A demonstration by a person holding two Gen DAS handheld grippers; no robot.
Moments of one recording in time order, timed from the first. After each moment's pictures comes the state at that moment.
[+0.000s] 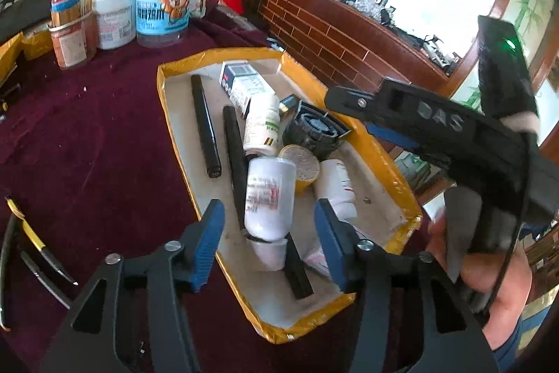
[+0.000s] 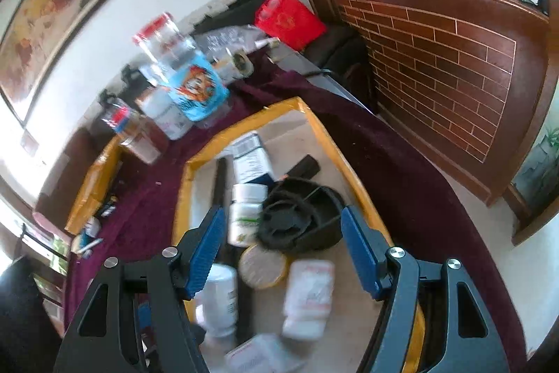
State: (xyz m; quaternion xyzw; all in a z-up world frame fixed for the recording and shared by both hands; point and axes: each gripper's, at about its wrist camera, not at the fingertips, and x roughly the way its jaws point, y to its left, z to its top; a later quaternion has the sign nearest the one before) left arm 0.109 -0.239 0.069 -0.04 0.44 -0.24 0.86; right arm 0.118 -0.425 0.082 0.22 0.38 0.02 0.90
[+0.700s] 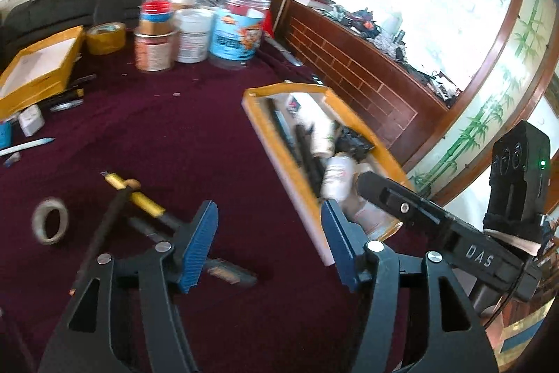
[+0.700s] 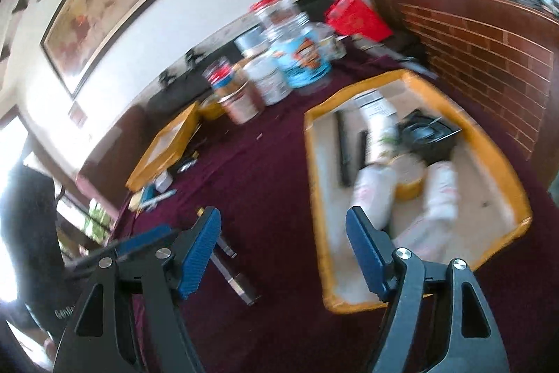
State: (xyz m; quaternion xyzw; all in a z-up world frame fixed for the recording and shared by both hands) left arm 0.069 -0.114 0.112 -0.08 0.41 -0.21 0.88; right arm 0.046 -0.301 0.093 0.20 0.36 0.13 0.90
